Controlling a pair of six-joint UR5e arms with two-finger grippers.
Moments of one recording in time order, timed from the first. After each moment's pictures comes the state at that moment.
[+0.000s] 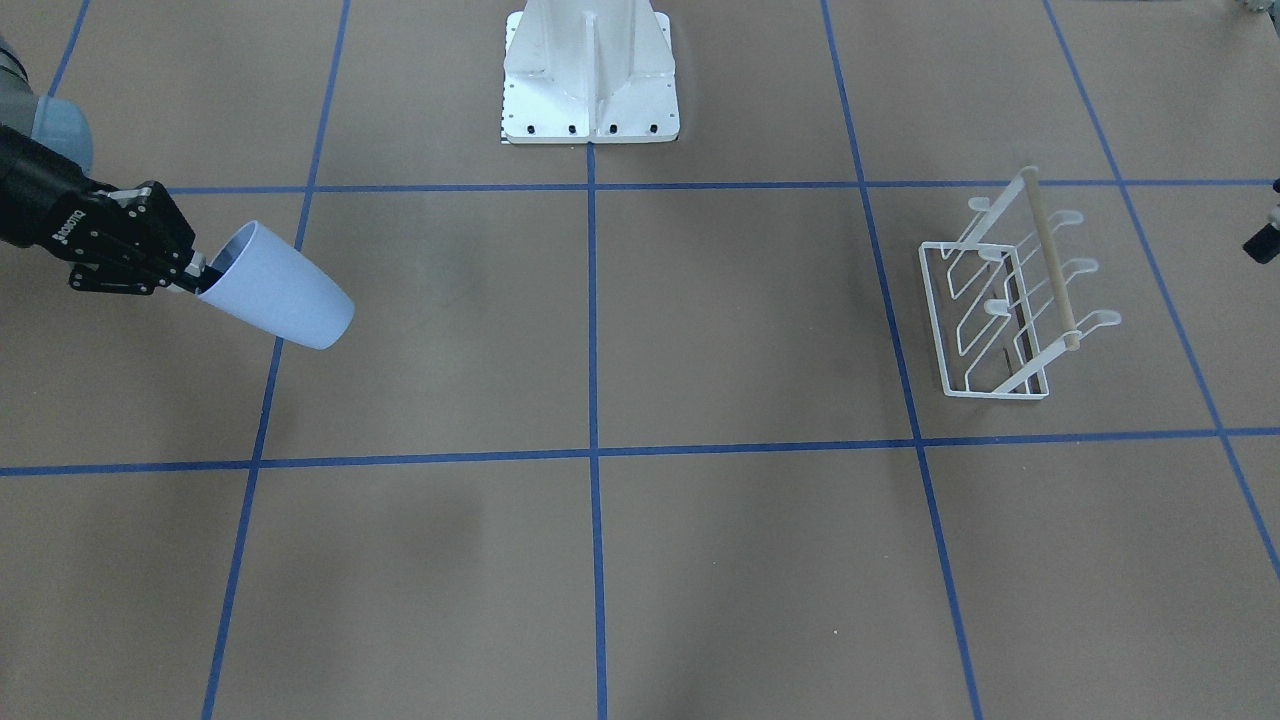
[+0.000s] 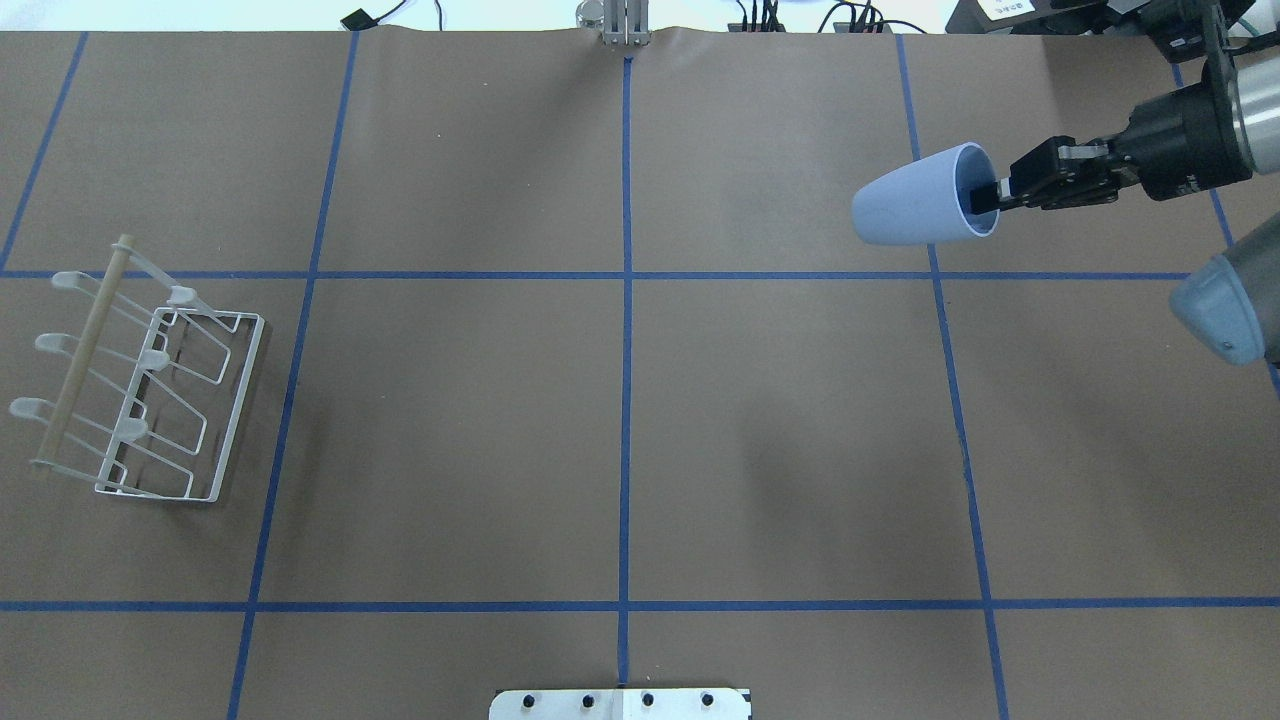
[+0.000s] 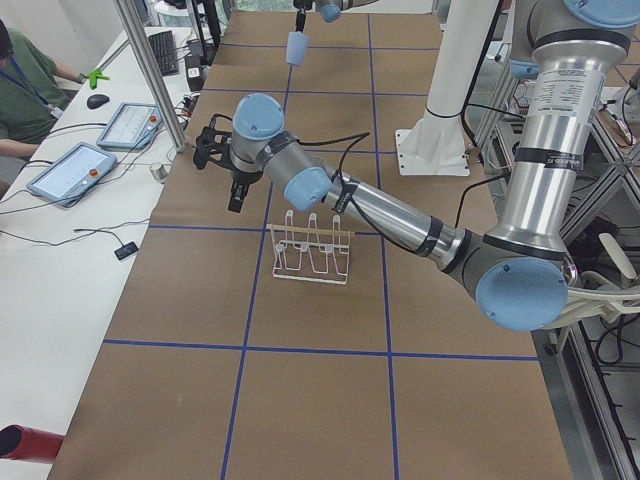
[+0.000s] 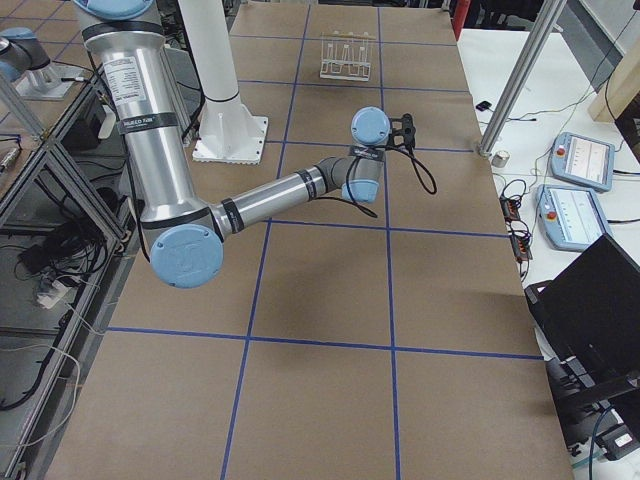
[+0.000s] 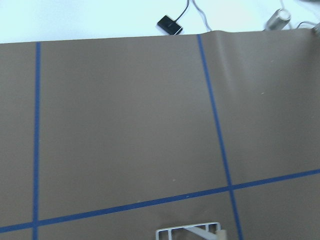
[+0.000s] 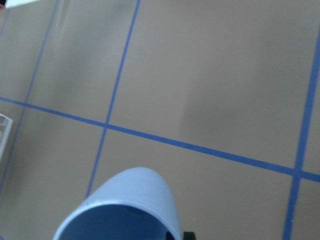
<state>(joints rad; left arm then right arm) -1.43 -1.75 -1.85 -2.06 -2.52 -0.76 1.11 -1.32 1.72 -0.46 2.51 1.36</state>
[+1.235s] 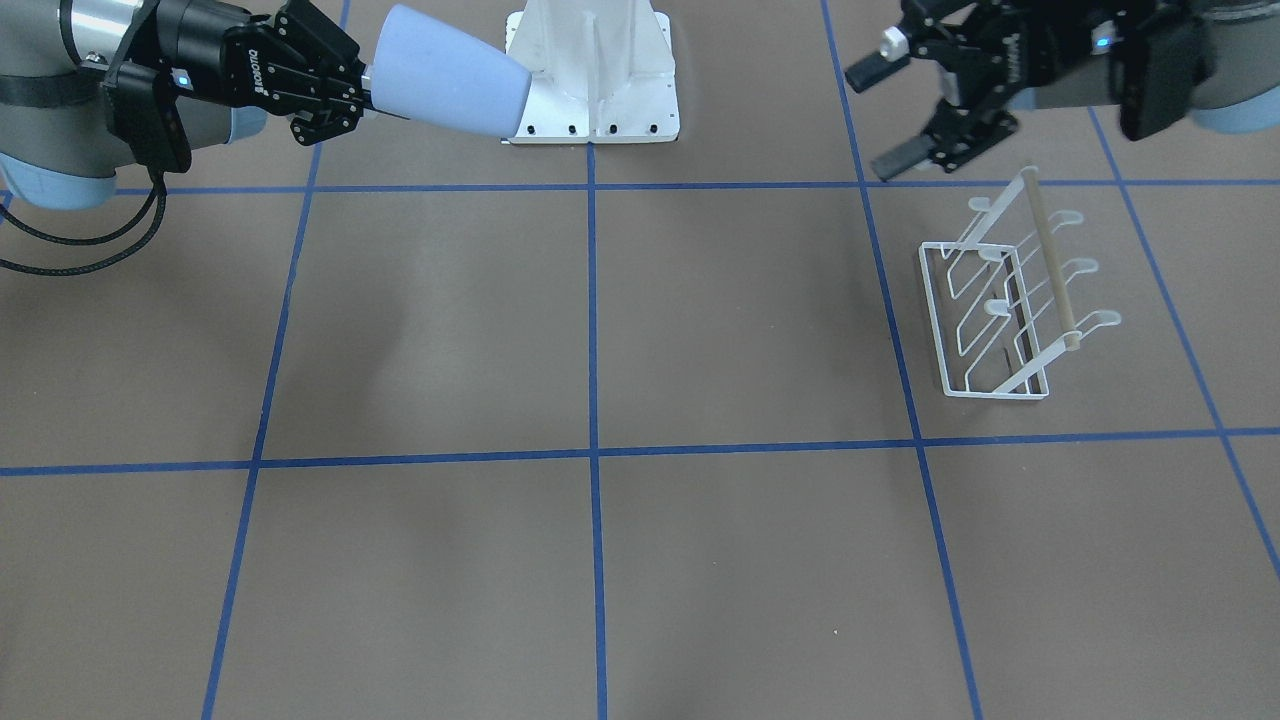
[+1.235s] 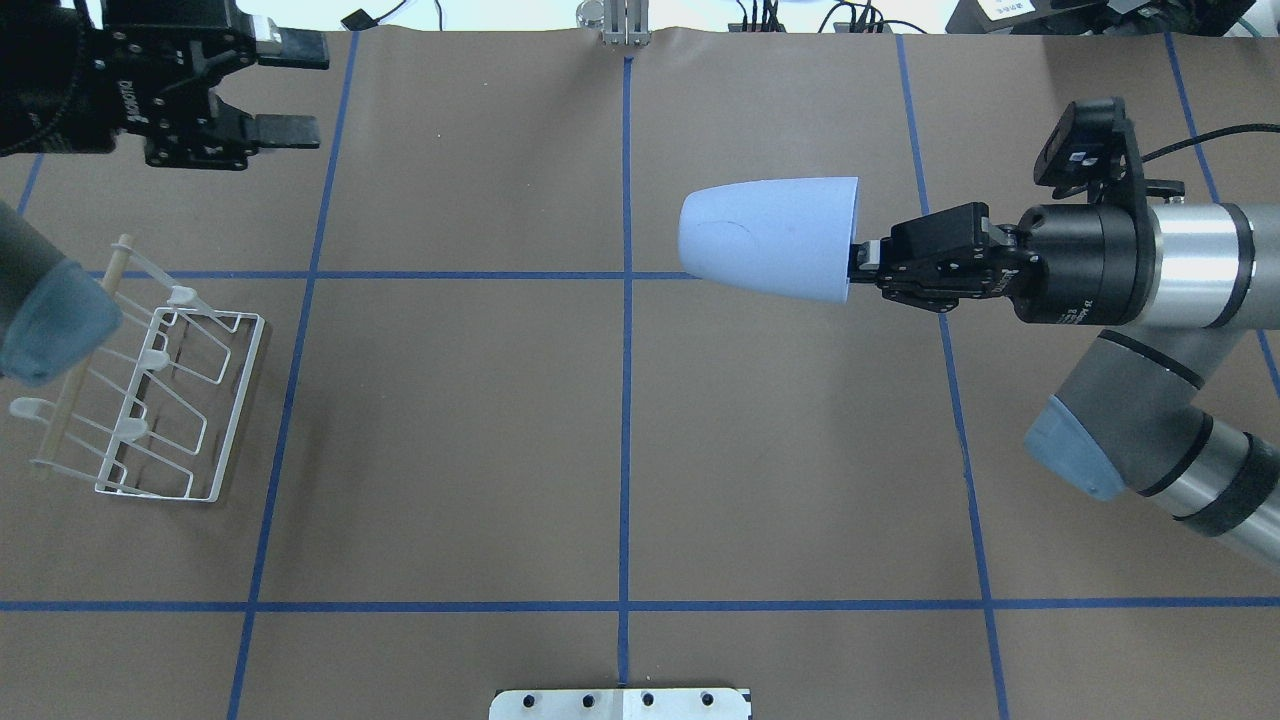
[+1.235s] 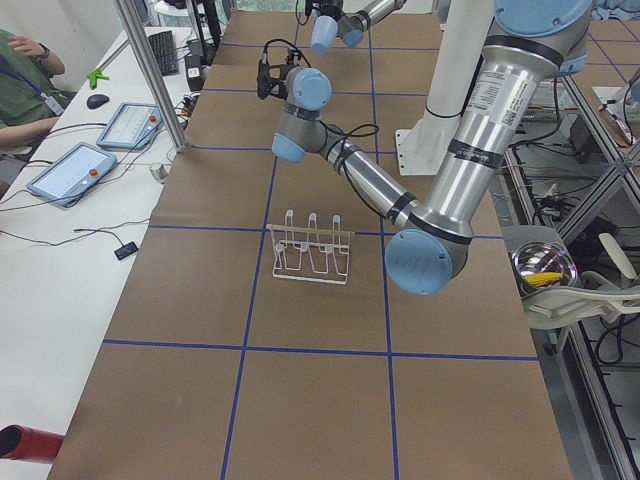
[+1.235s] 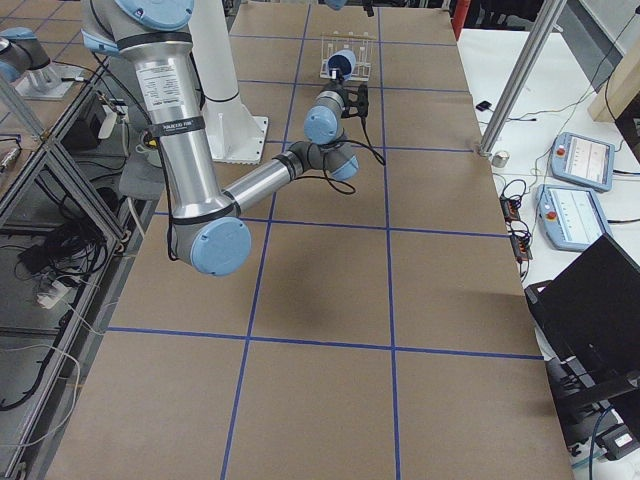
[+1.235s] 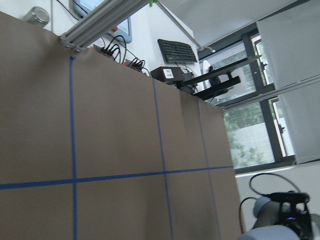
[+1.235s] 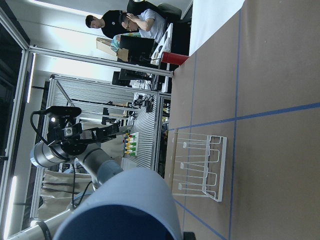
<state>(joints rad) -0.98 -1.94 -1.86 -2.96 -2.15 -1.91 0.80 -1.30 1.79 0.15 2.10 1.90</state>
